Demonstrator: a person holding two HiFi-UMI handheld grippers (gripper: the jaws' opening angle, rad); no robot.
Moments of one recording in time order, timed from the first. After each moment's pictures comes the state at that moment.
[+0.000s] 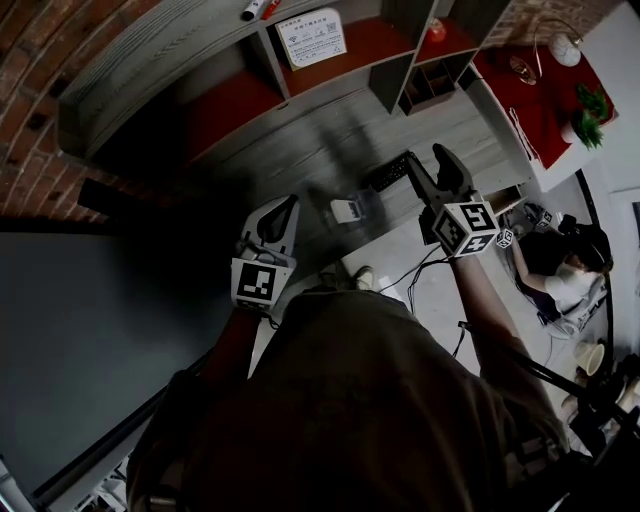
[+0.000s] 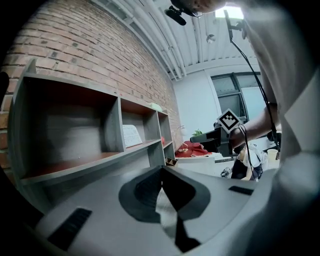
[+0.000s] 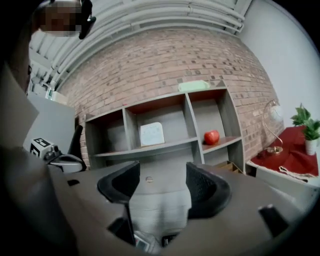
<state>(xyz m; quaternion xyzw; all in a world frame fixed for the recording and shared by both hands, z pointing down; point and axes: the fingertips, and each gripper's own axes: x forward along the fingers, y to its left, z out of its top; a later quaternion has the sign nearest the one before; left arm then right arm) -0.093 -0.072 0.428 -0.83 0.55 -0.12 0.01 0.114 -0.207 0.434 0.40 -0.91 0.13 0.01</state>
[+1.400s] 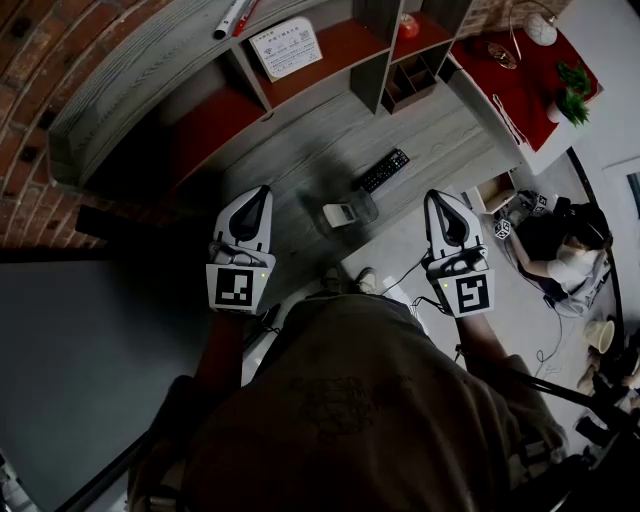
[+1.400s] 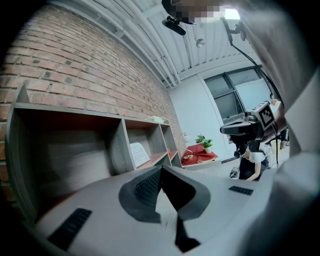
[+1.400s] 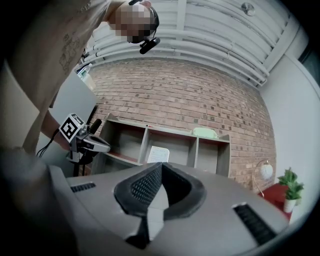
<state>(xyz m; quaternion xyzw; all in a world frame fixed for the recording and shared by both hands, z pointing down) -0.111 -0.089 0.364 -0.82 0.55 -0.10 0.08 0.137 -0.097 0.352 0.43 -0.90 -0.09 -0.02</state>
